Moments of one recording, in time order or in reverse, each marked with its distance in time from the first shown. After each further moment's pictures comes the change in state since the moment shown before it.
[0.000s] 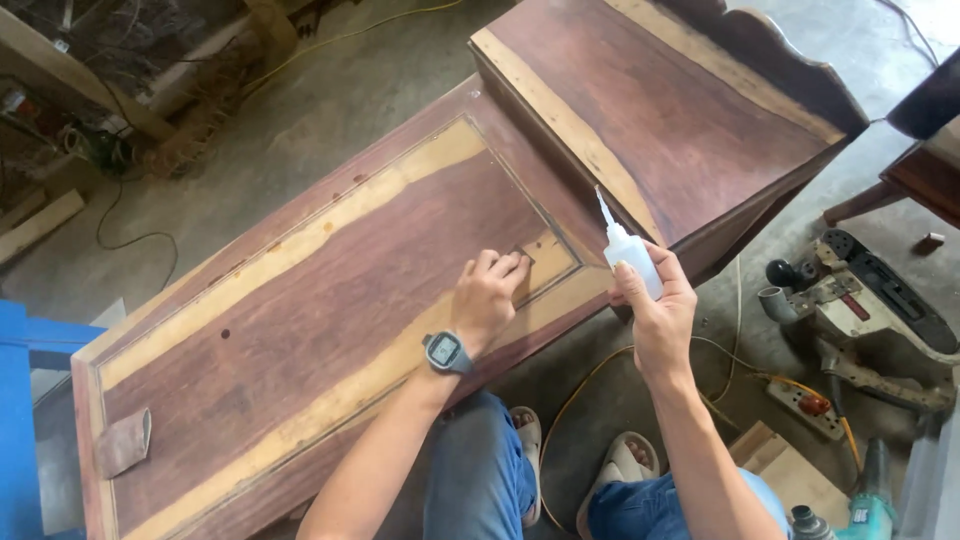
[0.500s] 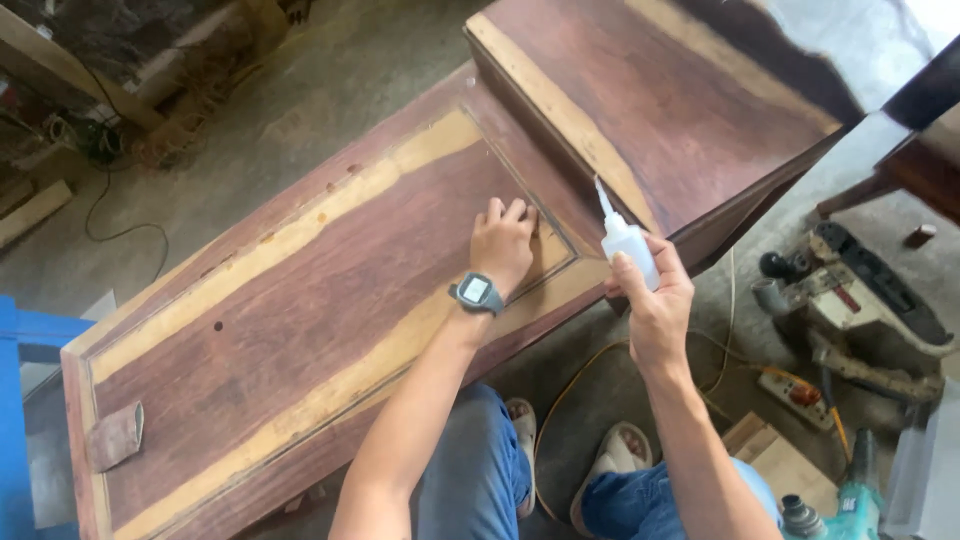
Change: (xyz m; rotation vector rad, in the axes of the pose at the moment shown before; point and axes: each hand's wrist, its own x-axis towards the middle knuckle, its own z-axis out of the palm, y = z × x) left_hand 0.051 0.017 0.006 0.135 0.025 -0.107; right_hand -0.001 0.008 -0.001 0.045 -0.006 -0.023
